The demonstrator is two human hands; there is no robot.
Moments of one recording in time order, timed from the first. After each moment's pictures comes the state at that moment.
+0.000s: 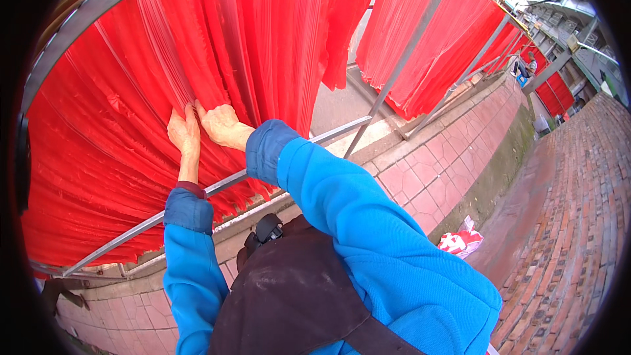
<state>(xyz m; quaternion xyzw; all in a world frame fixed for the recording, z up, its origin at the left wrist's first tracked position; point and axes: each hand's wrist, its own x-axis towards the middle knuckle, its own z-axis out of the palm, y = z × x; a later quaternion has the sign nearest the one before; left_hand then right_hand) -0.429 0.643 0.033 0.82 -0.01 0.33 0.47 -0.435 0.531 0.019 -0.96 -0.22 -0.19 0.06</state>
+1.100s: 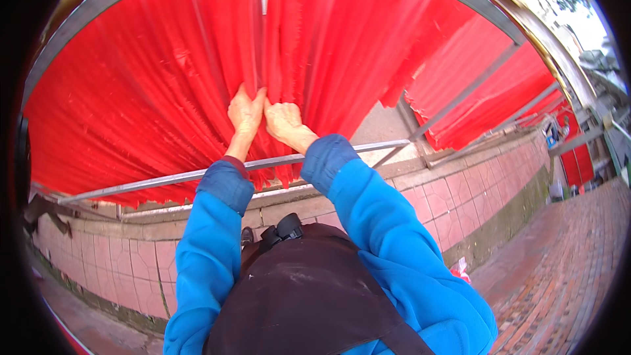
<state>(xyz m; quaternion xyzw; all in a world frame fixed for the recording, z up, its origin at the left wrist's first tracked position) -0.428 0.643 0.019 0.88 0.05 0.24 0.40 -0.446 0.534 0.013 -0.98 -0.18 -0.09 0.06</state>
